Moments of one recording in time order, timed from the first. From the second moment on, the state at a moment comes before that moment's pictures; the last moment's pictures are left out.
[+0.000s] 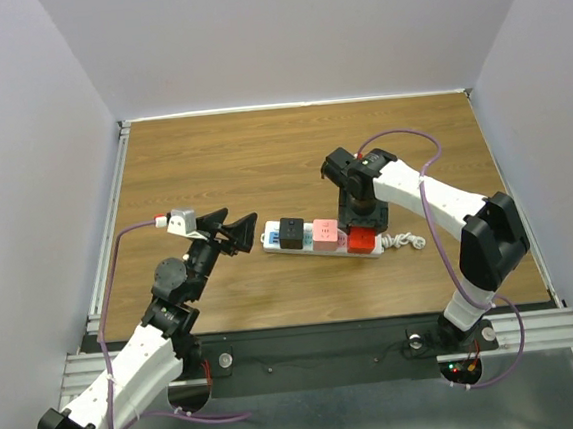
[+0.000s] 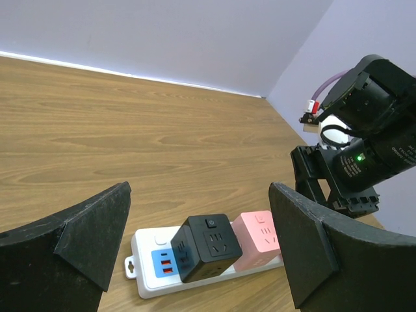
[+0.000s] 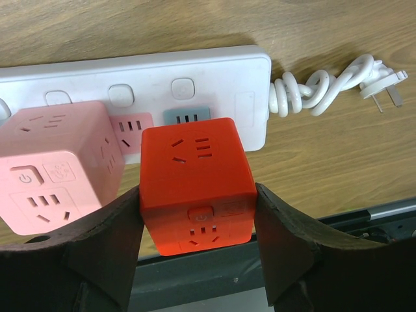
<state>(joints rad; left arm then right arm) -0.54 0.54 0.21 0.52 -0.08 -0.45 0.65 1.69 1.41 -1.17 0.29 0.85</state>
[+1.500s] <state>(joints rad) -0.54 0.52 0.20 0.52 -0.07 -0.46 0.65 1.67 1.32 -1.03 0.37 0.84</state>
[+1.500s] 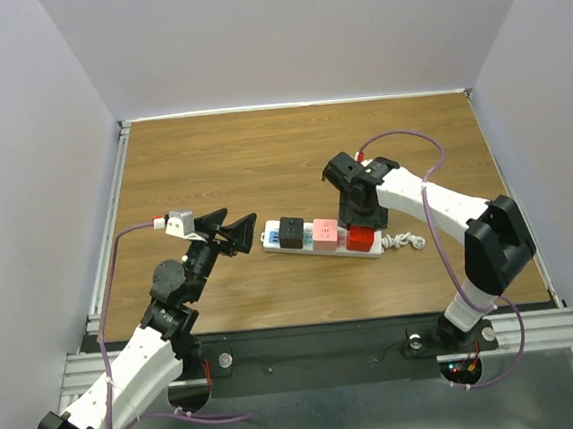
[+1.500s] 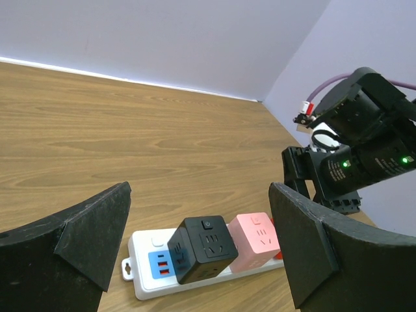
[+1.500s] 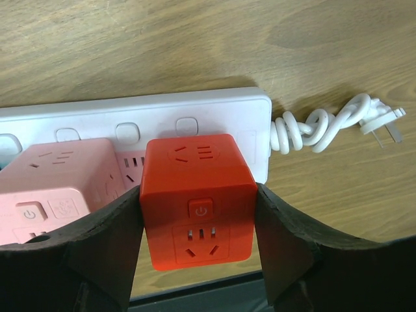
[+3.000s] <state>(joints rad) -0.54 0.50 0.20 0.52 -0.07 -0.46 0.83 1.50 1.01 -0.76 0.65 1.02</state>
